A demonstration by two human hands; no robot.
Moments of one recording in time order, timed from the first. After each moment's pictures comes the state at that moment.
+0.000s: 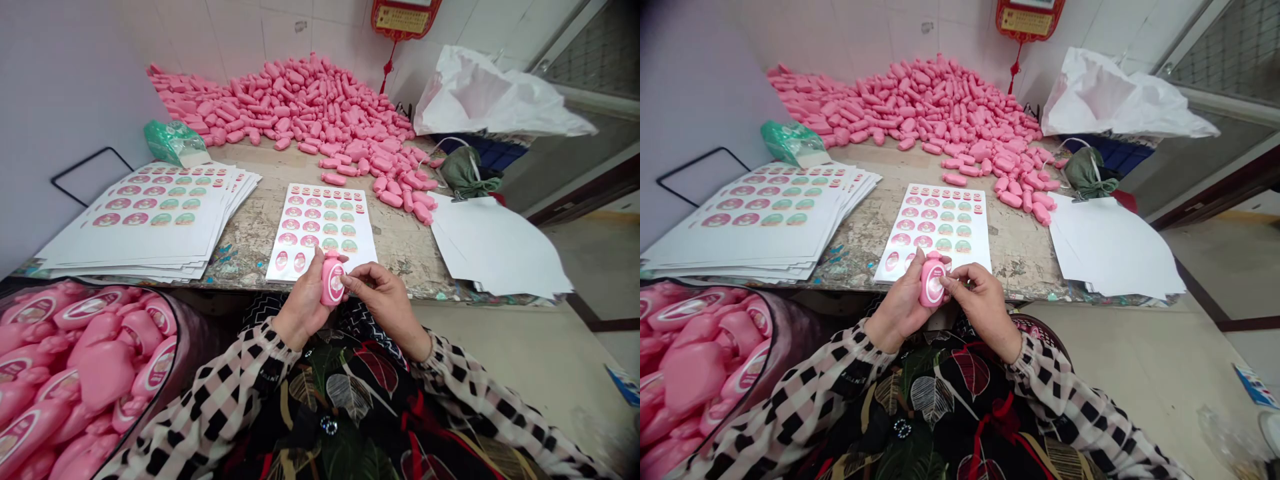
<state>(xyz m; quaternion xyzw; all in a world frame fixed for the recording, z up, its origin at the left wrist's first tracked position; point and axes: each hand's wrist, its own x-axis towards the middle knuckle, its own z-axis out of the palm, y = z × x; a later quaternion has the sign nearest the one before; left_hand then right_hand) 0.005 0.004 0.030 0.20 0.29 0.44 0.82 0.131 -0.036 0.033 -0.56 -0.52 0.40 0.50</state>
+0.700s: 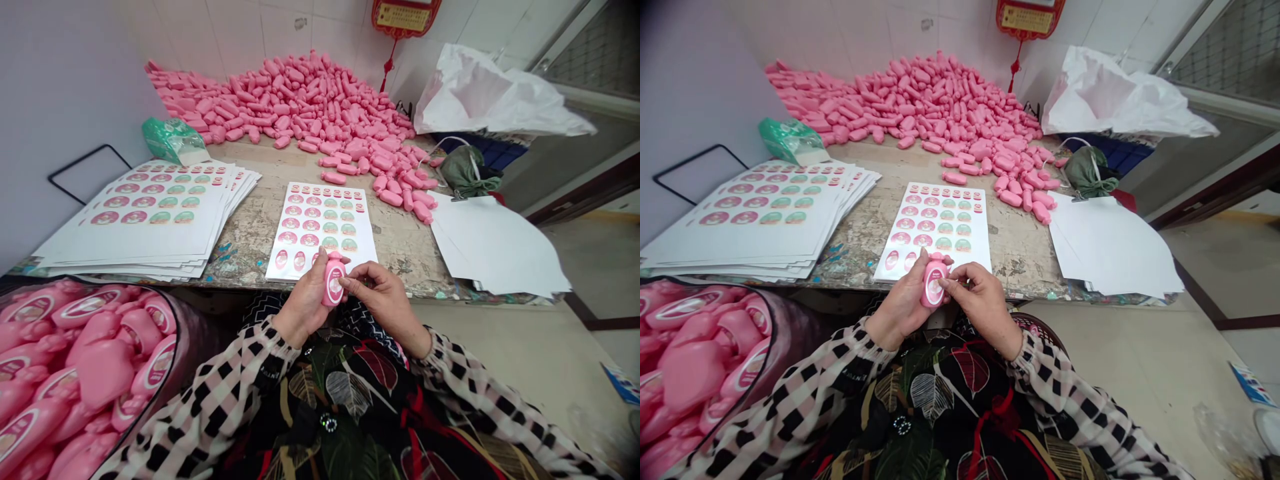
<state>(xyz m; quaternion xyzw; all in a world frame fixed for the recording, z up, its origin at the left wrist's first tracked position) 0.007 0.003 0.025 0.23 0.29 0.43 0.82 0.135 -0.035 0.031 -0.57 -0.55 0.38 0.47</state>
